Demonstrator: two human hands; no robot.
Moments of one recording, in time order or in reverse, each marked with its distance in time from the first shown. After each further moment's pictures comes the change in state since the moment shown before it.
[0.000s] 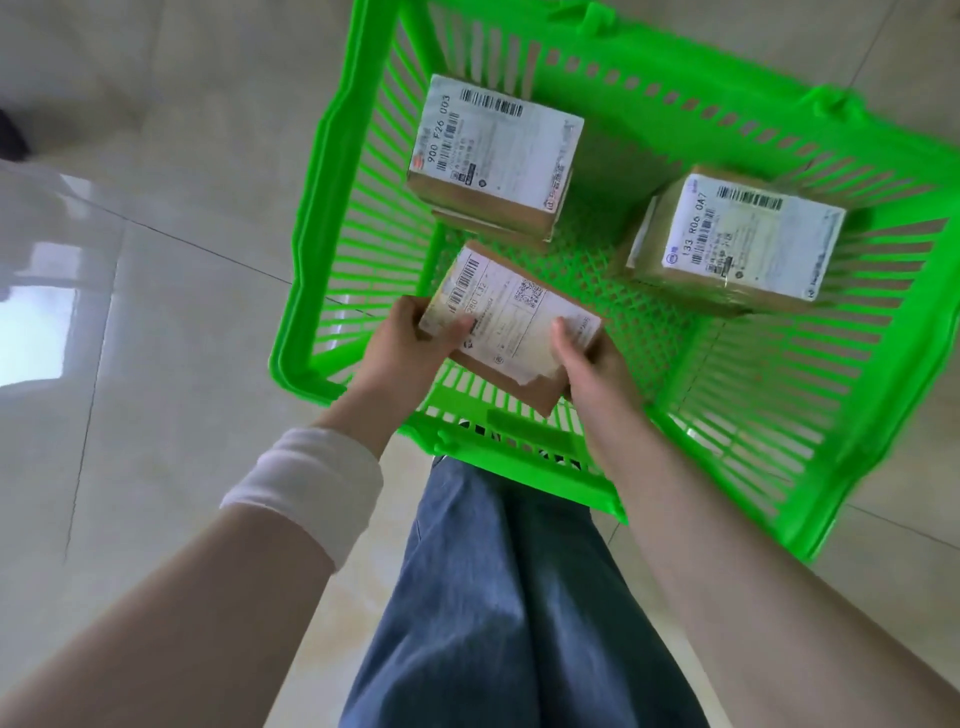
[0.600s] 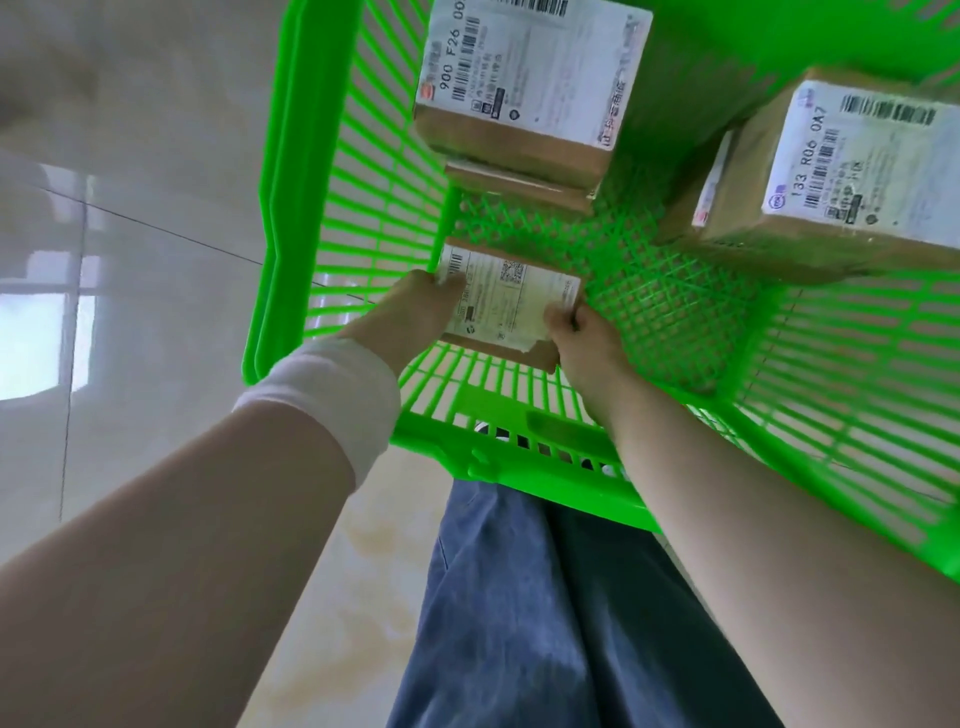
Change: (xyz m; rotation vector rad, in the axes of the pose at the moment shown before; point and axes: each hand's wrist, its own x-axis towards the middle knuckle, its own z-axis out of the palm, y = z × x) left_hand 0.100 -0.030 0.015 0.357 -0.132 -0.162; right_hand 0.070 0.032 0.043 -0.196 -0.018 0.055
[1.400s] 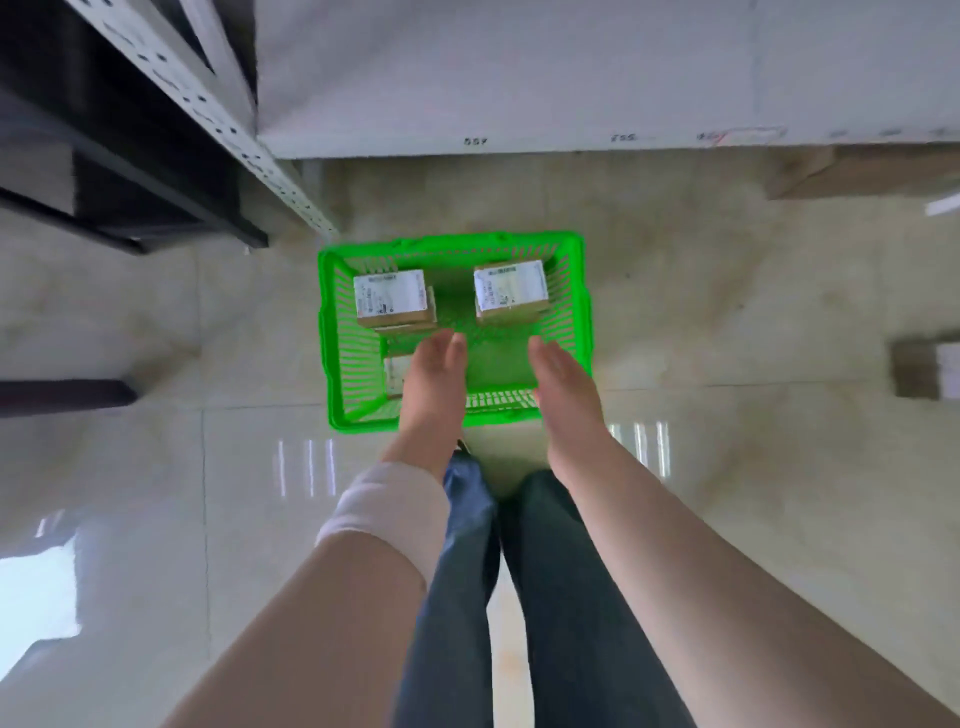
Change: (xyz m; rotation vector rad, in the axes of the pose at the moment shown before) left_hand -0.445 0.108 -0.066 -0.340 0.063 0.406; right_hand -0.421 -0.114 -0.127 0.618 0.341 -0.092
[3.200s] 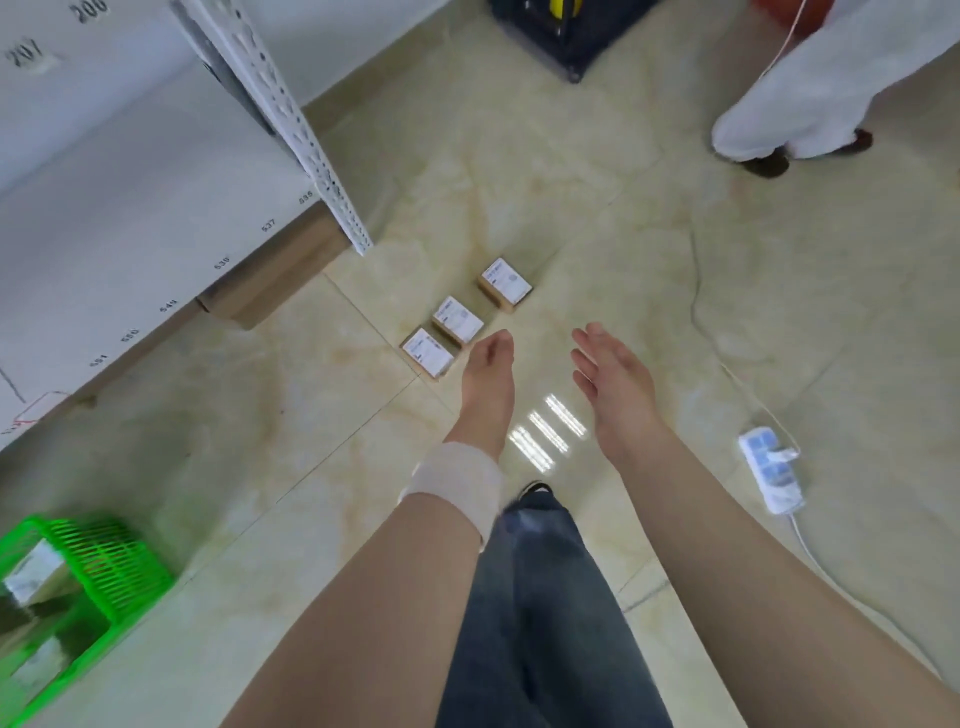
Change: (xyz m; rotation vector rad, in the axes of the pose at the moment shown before) left_hand -0.534 0.180 0.926 0.164 -0.602 0.157; right_hand -0.077 0.001 -1.077 0.756 0.479 -0.116
